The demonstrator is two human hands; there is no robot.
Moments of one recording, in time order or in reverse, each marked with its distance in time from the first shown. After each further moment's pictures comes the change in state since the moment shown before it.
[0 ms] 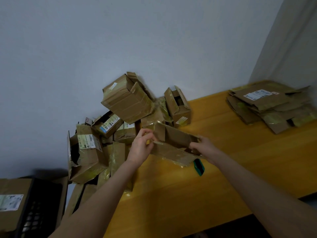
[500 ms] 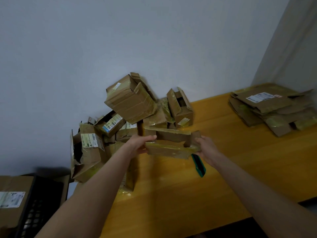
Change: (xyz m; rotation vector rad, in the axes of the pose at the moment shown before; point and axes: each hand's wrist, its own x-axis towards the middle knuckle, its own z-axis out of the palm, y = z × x) left_hand 0.030 -0.004 -0.023 -0.653 -0.230 -0.954; right_hand 0.002 -0.004 0.011 0.343 0.083 -0.009
